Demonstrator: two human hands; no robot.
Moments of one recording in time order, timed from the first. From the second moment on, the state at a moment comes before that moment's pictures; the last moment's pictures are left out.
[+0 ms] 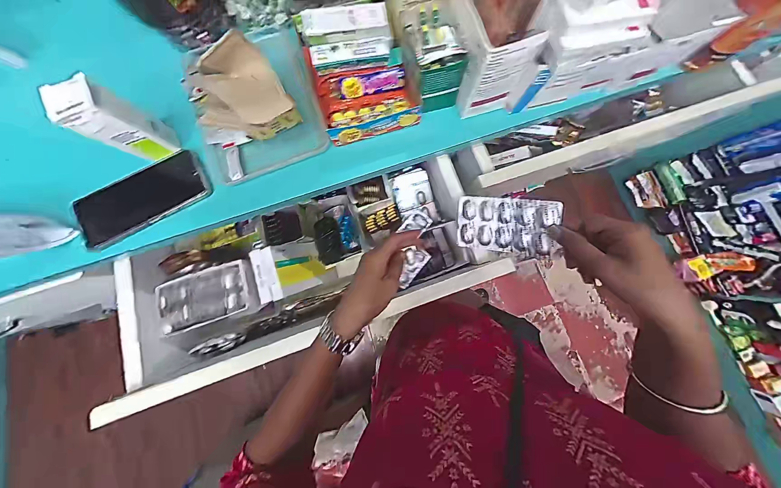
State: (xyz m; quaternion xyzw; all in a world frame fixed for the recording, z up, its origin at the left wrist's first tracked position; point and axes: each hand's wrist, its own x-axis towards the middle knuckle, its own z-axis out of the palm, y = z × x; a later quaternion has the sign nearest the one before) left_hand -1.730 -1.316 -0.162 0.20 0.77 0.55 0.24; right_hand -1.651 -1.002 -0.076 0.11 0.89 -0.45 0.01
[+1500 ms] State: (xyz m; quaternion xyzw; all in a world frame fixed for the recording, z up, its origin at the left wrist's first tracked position) left_hand -0.953 -0.052 -0.097 0.83 0.05 0.30 0.48; right_hand -0.761 -0.239 -0.122 0.58 0.58 0.17 -0.54
